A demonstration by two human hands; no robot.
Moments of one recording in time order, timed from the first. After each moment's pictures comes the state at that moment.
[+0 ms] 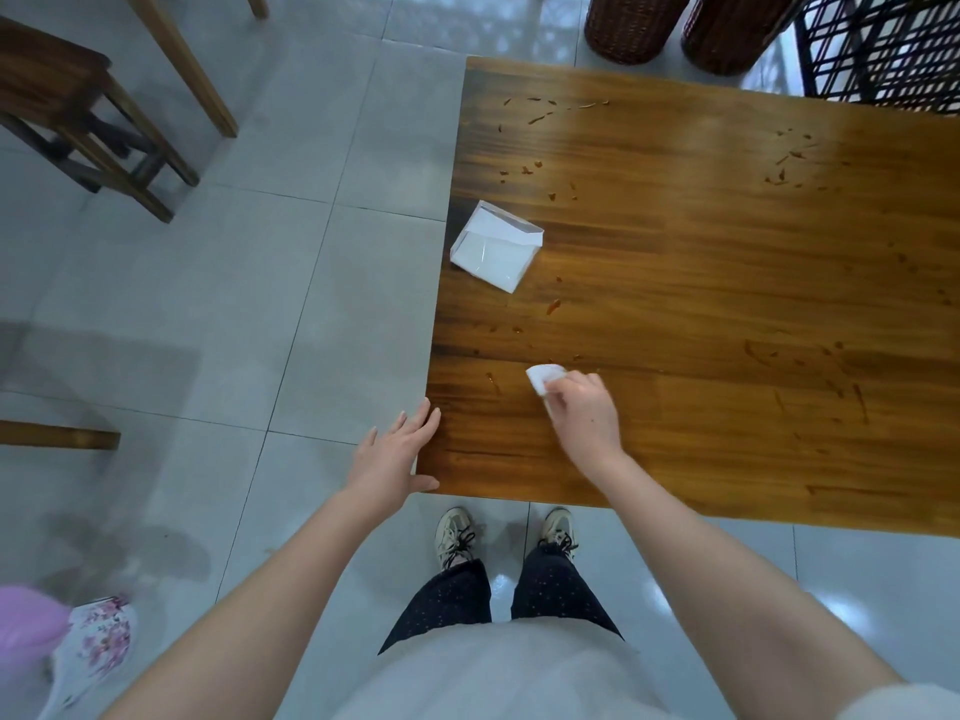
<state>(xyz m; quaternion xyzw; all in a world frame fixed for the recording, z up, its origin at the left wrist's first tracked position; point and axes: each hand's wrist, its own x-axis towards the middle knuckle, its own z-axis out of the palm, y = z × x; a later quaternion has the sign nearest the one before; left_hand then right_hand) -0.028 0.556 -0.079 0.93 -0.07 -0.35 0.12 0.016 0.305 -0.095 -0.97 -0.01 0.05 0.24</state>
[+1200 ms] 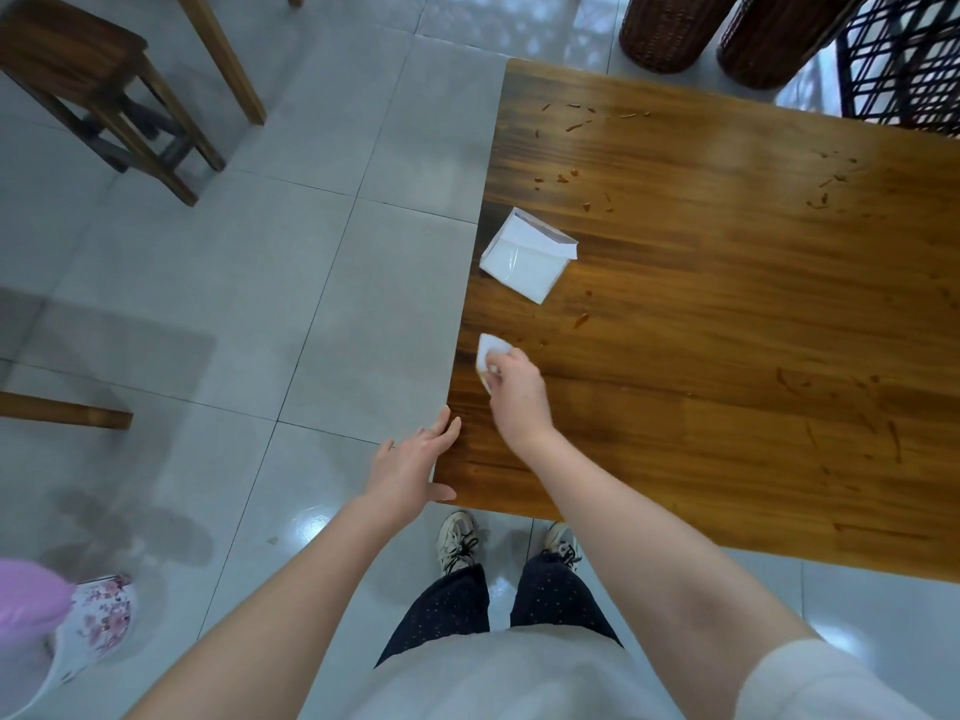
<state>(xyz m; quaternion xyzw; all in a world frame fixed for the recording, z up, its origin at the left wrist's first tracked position) -0.026 0.557 -0.073 0.92 -0.05 -0.36 0.17 0.055 0.408 -0.104 -0.93 0.00 0.09 0.35</state>
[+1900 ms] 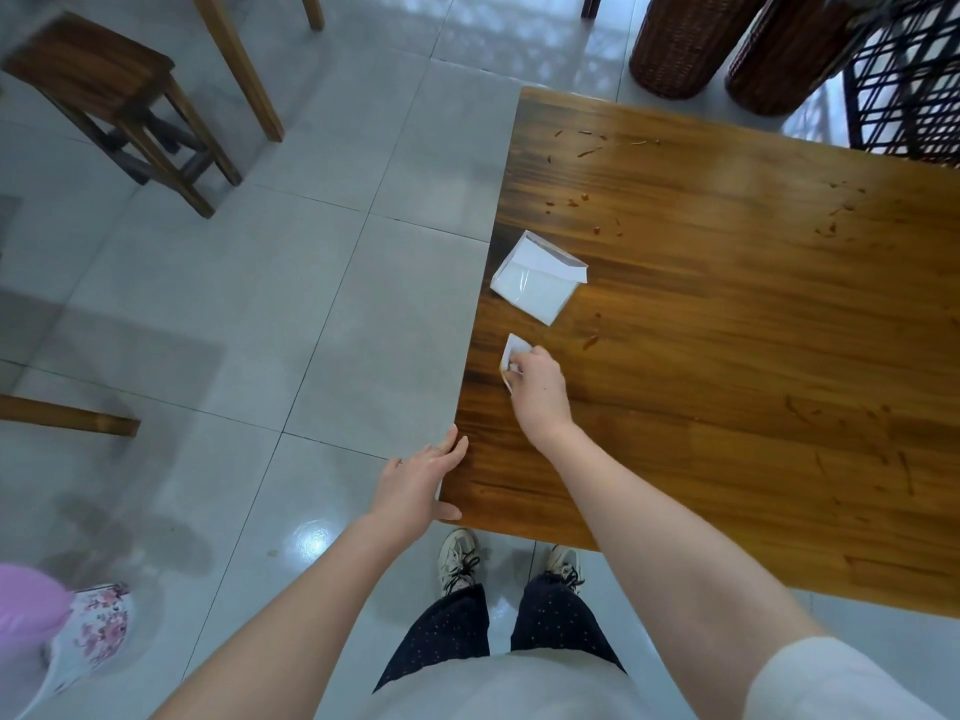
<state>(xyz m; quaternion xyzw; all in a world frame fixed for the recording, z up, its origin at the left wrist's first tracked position) -0.022 0.556 -0.074 0.92 -0.05 -0.36 0.16 0.091 0.400 -0.110 -0.95 0.04 0.10 0.30</state>
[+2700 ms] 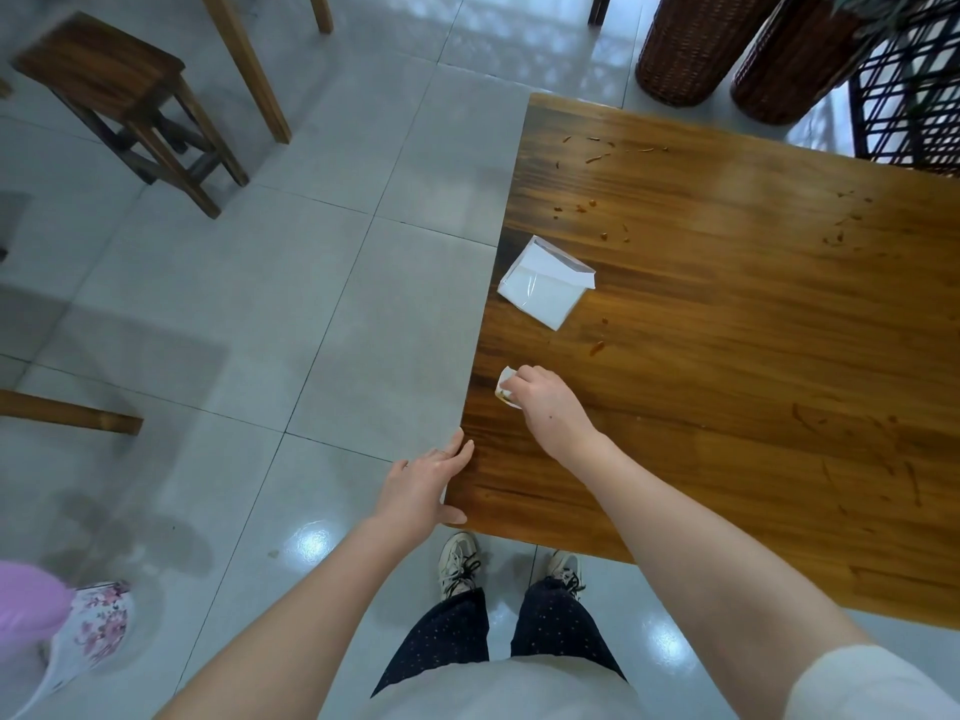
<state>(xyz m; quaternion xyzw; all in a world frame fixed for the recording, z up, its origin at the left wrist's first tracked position) -0.023 0.559 -0.081 0.92 -0.06 -0.34 0.17 0.079 0.377 -0.097 -0.95 -0.26 0.10 0.16</state>
